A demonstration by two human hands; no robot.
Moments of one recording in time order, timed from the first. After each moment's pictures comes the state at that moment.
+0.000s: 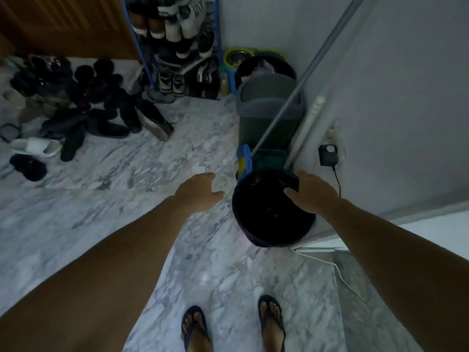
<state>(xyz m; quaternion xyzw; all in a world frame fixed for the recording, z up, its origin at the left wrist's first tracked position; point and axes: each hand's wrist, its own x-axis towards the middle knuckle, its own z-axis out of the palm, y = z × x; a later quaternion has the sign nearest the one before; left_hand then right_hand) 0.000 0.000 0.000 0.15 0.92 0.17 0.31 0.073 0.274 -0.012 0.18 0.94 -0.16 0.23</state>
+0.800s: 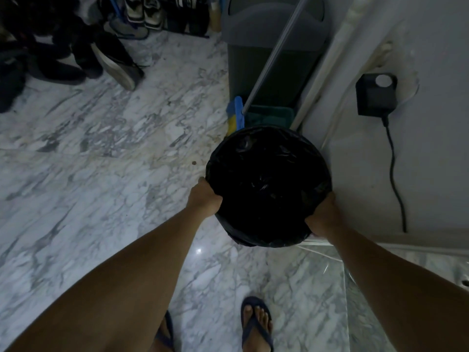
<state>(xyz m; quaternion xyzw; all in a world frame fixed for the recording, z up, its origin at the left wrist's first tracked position) 0.012 0.104 -0.290 -0.12 0.88 0.30 0.35 0.108 0.347 -0.289 0.45 0.81 -0.29 0.25</state>
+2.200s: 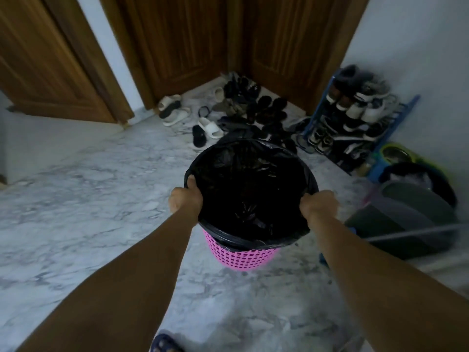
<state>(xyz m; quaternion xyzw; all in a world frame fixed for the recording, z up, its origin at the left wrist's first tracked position) 0.128 -0.263 0.112 -0.59 0.66 0.46 -0.09 0.006 -0.024 0.105 0.18 0.91 -0.35 0.13</state>
